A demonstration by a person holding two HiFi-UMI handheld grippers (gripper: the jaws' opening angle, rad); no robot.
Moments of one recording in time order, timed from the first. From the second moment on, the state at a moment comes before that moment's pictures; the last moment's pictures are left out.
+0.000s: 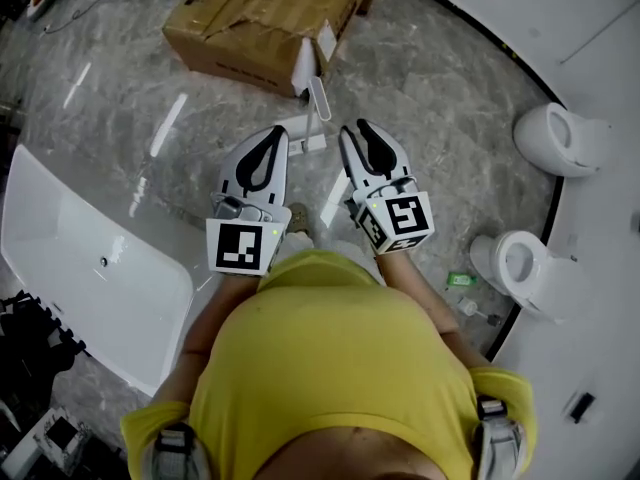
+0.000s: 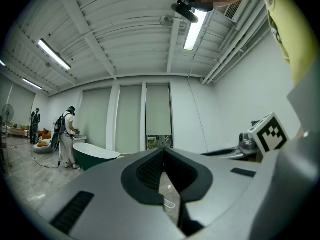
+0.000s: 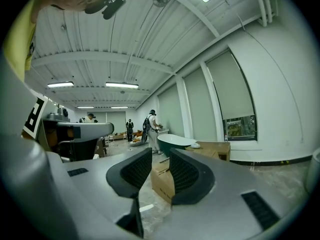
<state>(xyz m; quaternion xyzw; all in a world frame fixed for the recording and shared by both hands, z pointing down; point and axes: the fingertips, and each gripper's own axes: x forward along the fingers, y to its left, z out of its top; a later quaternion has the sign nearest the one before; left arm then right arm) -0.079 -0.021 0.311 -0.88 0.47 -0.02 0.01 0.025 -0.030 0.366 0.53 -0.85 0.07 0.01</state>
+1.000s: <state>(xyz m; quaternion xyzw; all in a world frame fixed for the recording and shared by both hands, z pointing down) -0.058 -0.139 0.361 -0.88 0.47 -0.05 -0.03 0.026 -0.143 0.489 0.41 -0.89 0.15 0.10</state>
